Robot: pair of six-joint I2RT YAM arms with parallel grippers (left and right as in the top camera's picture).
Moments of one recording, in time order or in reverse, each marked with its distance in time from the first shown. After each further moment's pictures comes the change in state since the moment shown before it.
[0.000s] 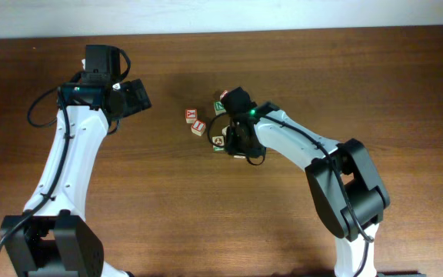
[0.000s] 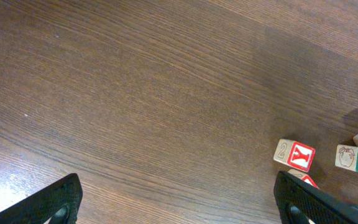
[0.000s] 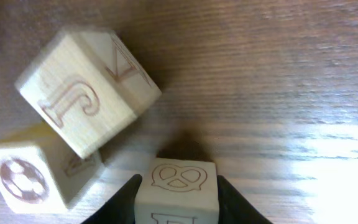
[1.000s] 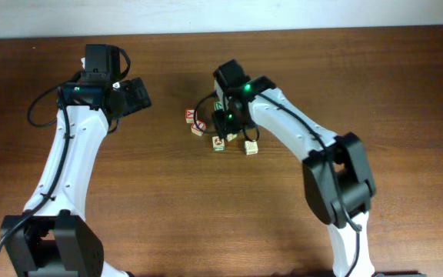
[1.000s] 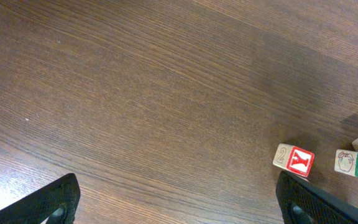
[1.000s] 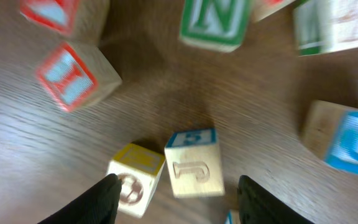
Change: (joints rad) left arm 0.000 0.000 0.000 0.014 -0.007 0.000; right arm -0.013 0.127 0.311 -0.121 -0.054 -0.470
